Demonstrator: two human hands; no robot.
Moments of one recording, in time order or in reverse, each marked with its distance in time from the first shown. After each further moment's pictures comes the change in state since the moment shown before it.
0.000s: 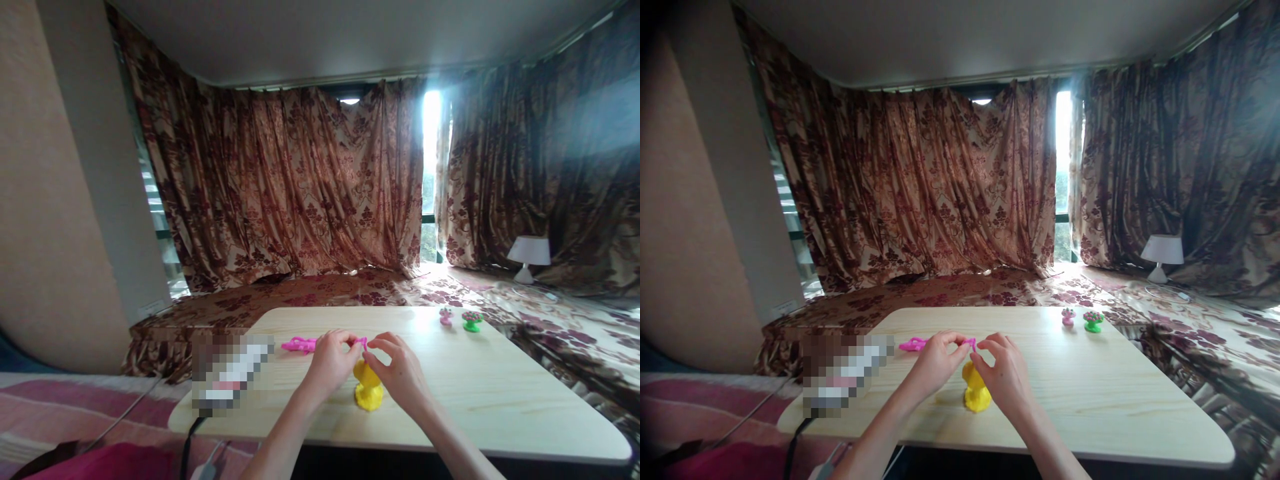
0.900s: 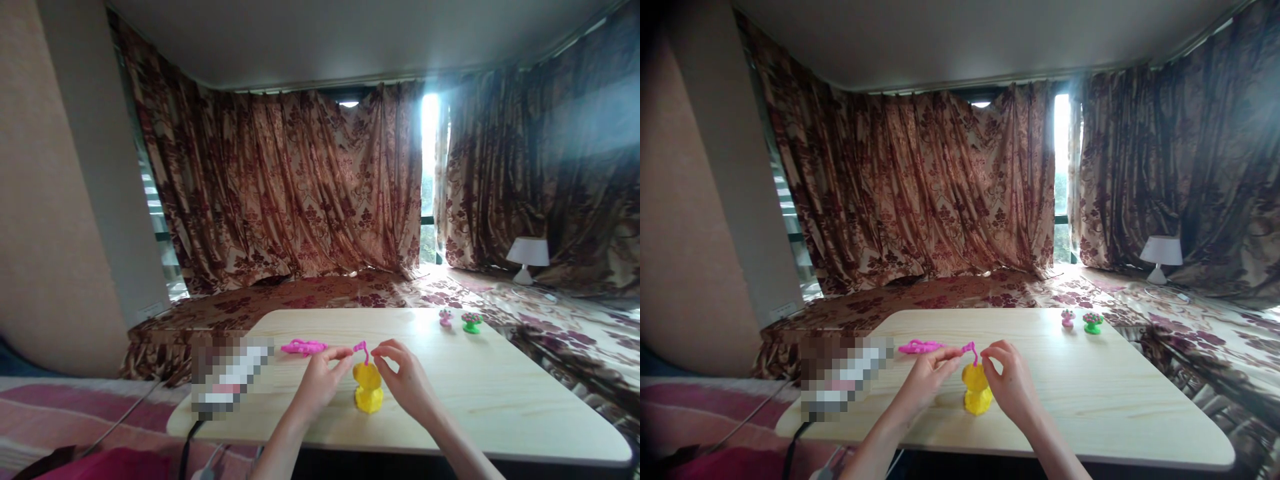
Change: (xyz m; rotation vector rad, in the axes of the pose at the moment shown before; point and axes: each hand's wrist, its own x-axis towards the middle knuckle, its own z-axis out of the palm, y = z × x) left_hand -0.025 -0.019 -0.006 -0.341 -0.060 -0.174; right_hand -0.009 0.007 -0.006 0.122 -0.043 0.021
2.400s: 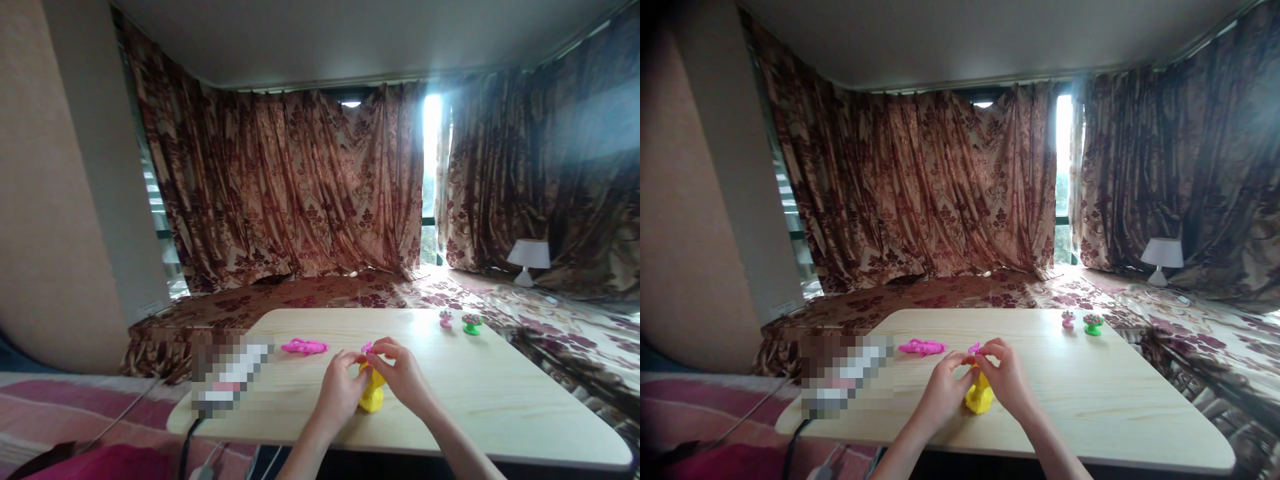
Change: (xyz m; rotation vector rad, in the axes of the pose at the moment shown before) left_hand -0.004 -0.007 0.038 0.113 0.084 0.118; right_hand 0.011 0.001 0.008 0.174 -0.041 0.103
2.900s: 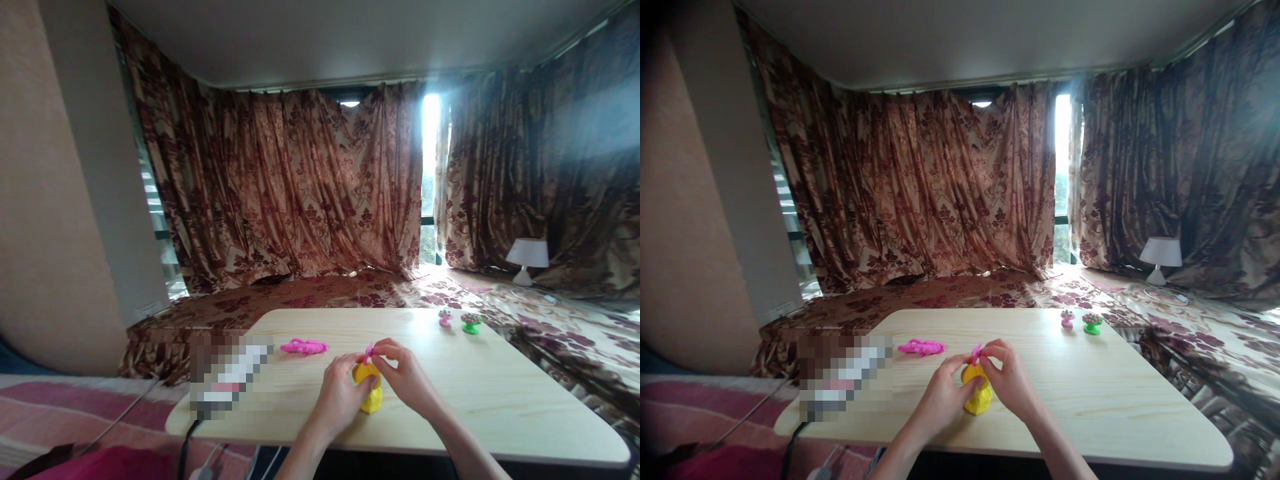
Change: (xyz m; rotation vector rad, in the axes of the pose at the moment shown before) left_hand -0.006 0.001 -0.003 0.057 -0.036 0.025; right_hand -0.003 -0.001 -0.009 0.020 -0.053 -0.032
